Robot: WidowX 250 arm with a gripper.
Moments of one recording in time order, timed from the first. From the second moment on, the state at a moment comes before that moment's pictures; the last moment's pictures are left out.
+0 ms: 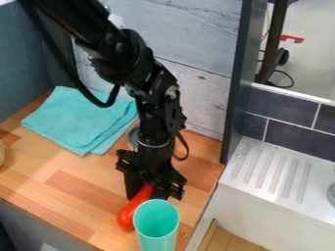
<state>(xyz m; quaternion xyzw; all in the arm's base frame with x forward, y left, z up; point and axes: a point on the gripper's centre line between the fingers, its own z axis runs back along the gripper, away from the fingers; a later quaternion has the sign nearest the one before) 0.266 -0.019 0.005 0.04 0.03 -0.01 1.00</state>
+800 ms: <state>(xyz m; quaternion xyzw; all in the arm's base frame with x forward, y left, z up) 0.202 0.041 0.052 0.02 0.02 0.08 1.00</state>
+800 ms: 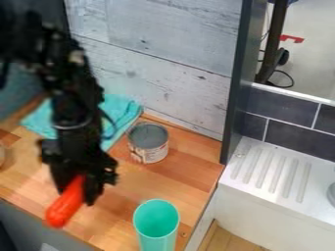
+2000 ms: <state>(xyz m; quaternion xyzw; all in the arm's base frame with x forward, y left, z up) 0.201 0.141 0.015 0.01 -0.02 0.30 0.95</state>
